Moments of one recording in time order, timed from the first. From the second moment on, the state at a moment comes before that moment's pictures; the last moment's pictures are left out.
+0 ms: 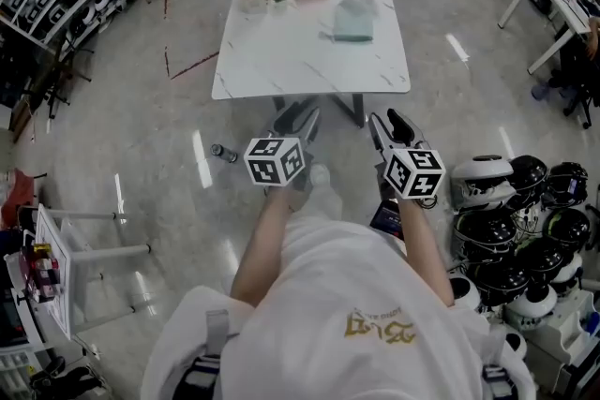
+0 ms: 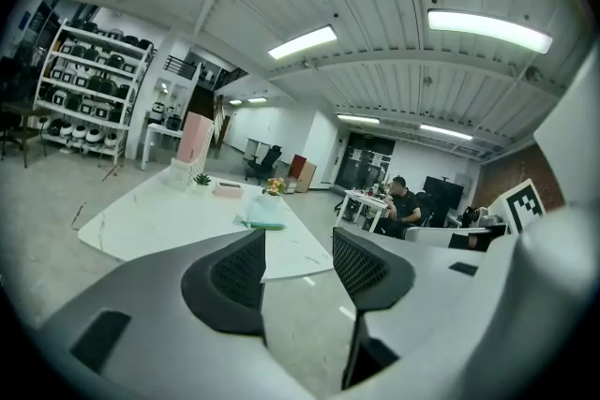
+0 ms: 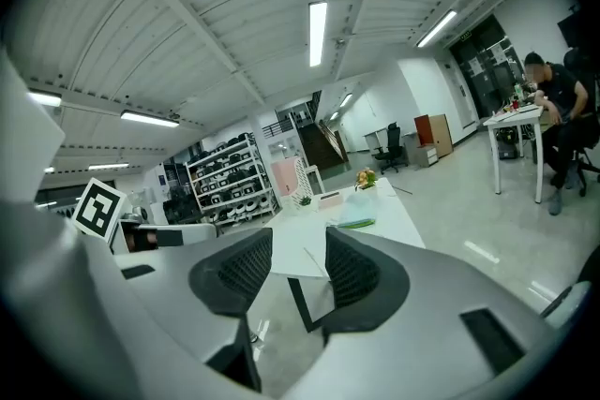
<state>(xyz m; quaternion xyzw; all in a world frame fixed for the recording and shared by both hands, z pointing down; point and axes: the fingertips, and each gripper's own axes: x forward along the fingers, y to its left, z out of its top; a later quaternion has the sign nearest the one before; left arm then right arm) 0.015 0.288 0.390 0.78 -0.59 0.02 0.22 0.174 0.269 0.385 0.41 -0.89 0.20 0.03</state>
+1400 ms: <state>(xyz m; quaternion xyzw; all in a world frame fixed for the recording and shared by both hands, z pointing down) -0.073 -0.052 0.537 0.80 -0.48 0.16 0.33 0.049 -0.027 0.516 0.43 -0.84 0.28 0.18</state>
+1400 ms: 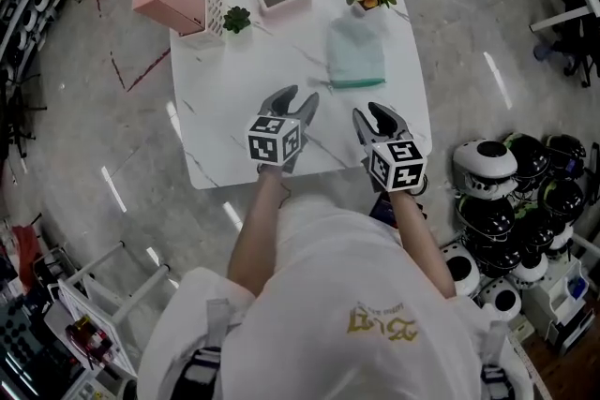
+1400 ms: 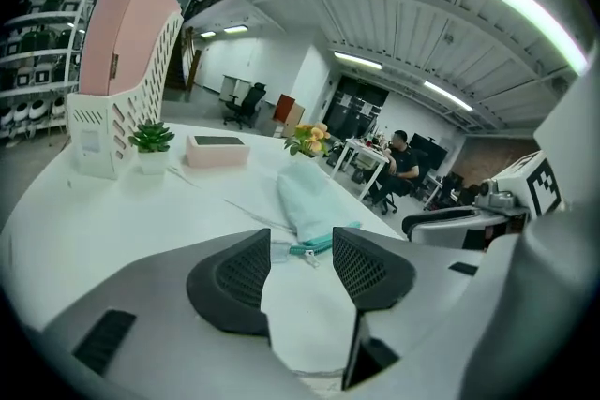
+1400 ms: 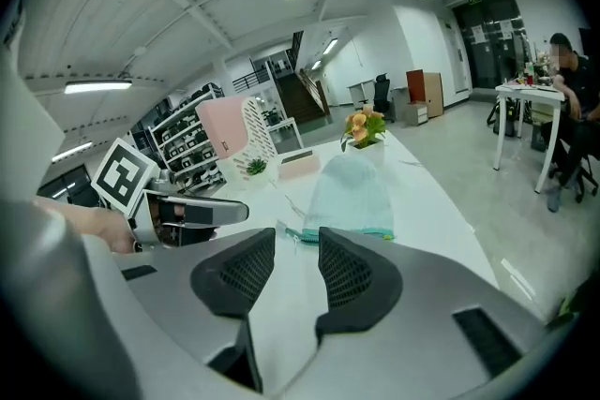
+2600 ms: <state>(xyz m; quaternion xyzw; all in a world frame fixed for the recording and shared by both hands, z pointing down) -0.044 -0.083 0.609 0.86 -0.26 0.37 0.22 -0.002 -0.056 0.600 0.39 -0.82 0.32 0.27</state>
